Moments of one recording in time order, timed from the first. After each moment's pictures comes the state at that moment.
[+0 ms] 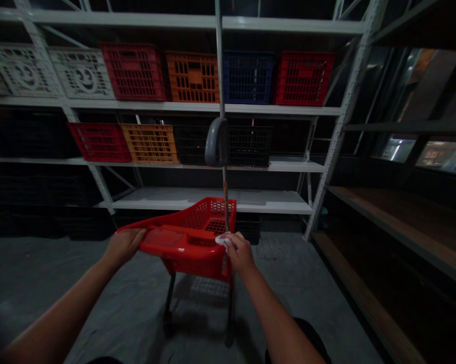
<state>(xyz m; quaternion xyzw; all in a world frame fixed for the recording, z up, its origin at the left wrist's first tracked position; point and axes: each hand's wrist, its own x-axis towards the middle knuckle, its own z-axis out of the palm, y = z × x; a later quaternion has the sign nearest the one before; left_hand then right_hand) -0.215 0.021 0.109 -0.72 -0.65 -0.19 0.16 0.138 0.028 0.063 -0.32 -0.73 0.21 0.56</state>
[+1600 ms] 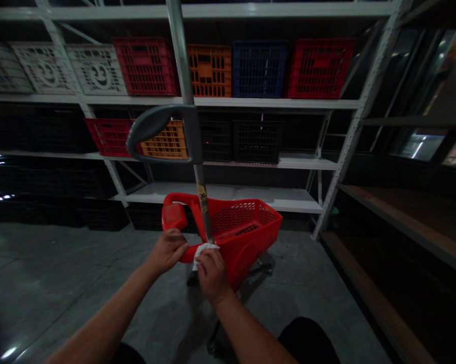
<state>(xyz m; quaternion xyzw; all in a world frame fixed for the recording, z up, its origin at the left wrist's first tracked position) -0.119 -0.009 0.105 -0.85 -0.45 -0.23 0.13 0.047 -0.010 0.018 -0.26 -0.74 0.10 0.61</state>
